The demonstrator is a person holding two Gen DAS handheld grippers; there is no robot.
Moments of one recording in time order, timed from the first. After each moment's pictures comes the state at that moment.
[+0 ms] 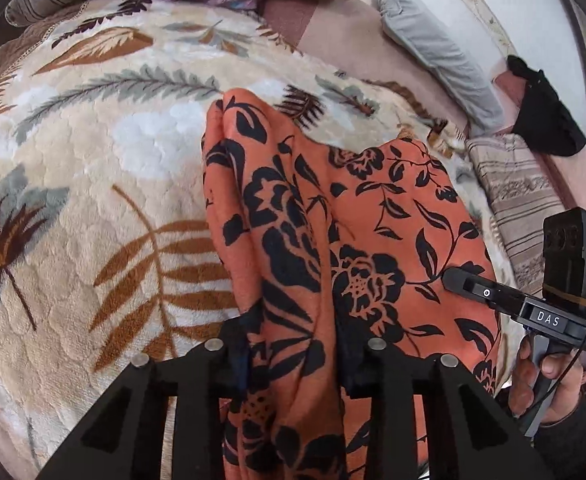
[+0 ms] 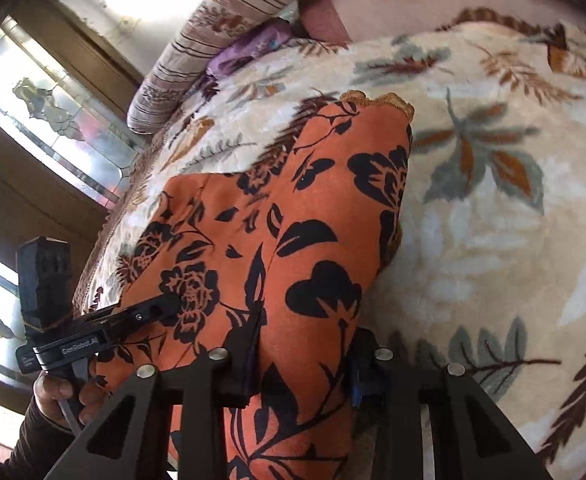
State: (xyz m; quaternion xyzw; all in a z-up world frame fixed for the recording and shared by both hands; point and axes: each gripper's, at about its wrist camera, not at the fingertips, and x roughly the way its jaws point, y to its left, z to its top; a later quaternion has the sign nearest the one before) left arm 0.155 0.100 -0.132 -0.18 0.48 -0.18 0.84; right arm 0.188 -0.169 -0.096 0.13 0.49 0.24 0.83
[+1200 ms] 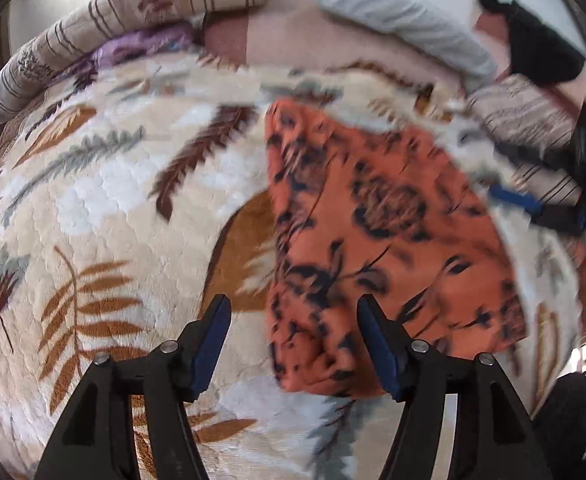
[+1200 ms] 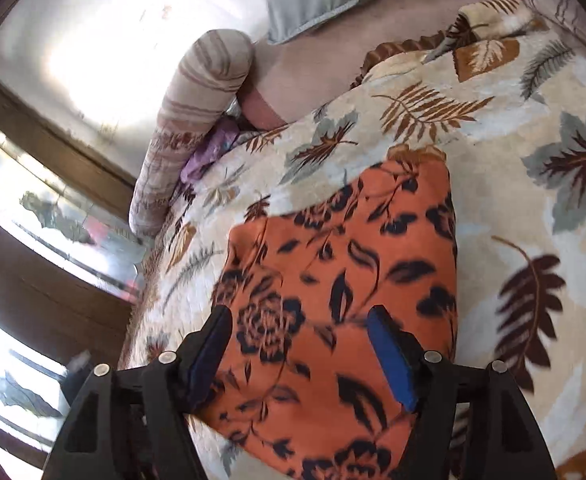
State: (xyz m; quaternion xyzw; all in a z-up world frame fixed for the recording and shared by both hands) left arm 0.160 -0.014 -0.130 -0.02 0.47 -0.12 0.87; right arm 0.207 -0.310 -0.077 0.29 0.42 0.20 0.83
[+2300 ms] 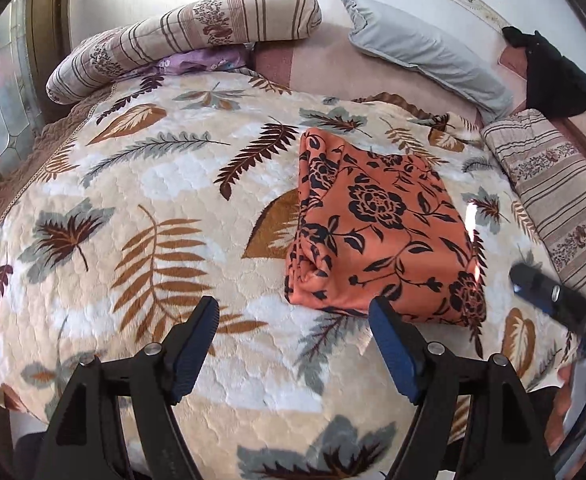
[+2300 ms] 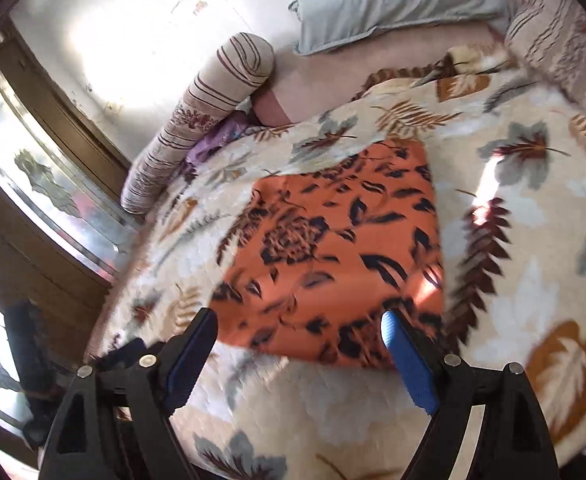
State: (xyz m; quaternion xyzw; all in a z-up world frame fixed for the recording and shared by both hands) left arm 0.058 0.000 -0.062 -0.06 0.43 -0.05 0.90; right arm 0.057 -0.260 -0.045 0.20 0.39 0.14 0.89
